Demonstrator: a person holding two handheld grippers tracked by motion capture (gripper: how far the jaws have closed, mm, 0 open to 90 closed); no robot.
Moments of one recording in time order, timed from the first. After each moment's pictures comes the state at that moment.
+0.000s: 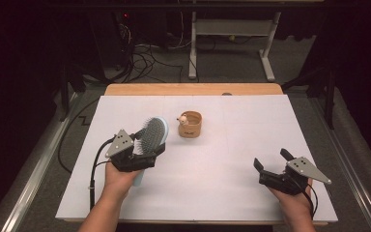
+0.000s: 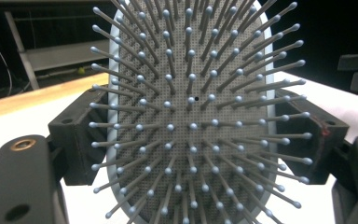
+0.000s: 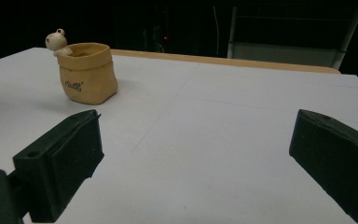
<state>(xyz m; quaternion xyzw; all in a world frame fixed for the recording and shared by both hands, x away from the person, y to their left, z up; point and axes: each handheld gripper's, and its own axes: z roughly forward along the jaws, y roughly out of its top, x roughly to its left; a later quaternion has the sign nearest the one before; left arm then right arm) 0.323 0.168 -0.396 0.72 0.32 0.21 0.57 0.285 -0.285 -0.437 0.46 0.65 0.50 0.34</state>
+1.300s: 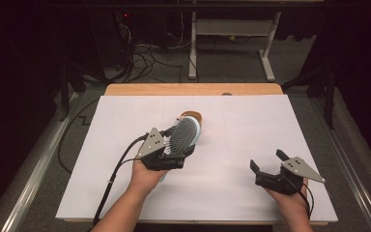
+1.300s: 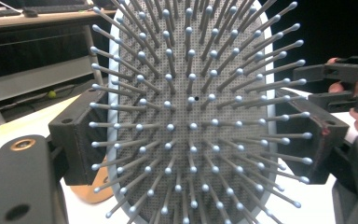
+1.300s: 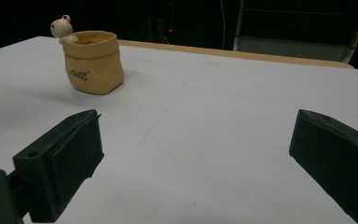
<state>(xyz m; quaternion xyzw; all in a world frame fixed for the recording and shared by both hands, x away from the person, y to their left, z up) 0.327 0.099 -0.392 0.74 0.25 0.20 0.59 0.288 -0.277 -0.442 0.45 0.67 0.49 0.33</state>
